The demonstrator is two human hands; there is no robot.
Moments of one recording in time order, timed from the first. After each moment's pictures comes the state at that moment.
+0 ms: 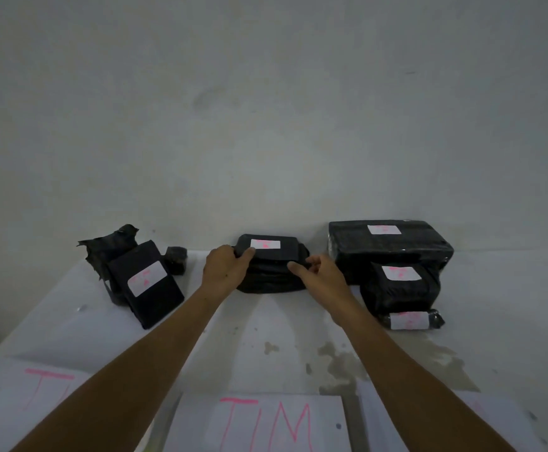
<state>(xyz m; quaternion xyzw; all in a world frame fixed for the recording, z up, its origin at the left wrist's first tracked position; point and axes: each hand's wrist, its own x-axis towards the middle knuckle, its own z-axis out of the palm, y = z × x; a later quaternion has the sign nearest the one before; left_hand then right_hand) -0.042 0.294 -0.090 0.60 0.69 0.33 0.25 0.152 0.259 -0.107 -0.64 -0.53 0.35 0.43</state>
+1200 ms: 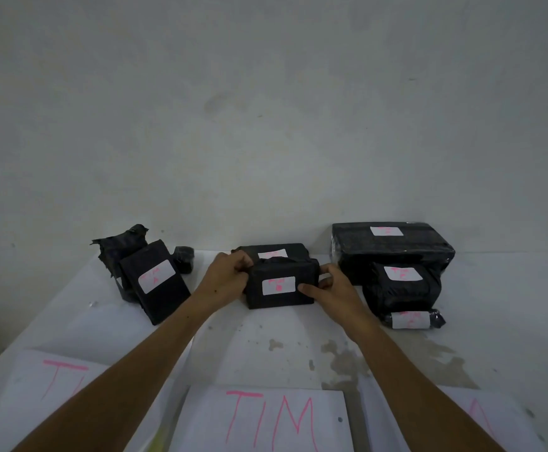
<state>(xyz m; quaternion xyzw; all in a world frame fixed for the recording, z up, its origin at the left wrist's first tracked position) -0.071 0.277 -0.099 0.70 0.59 0.31 0.26 0.165 0.237 -0.121 -0.61 -0.54 0.40 0.43</state>
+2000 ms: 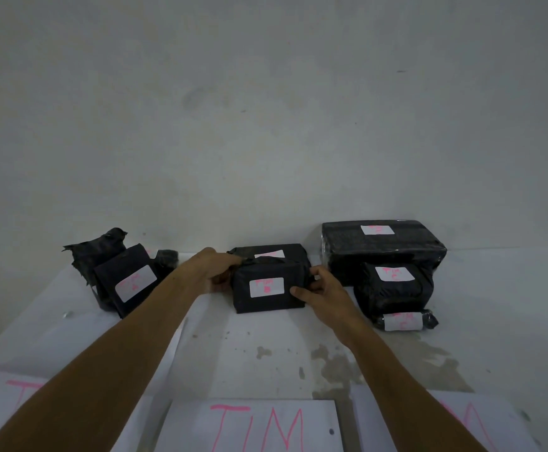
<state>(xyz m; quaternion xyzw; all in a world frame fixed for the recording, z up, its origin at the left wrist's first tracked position) -0.064 0.323 -0.083 0.43 0.65 0.31 0.54 0.173 0.250 -0.140 -0.60 -0.53 0.41 0.44</state>
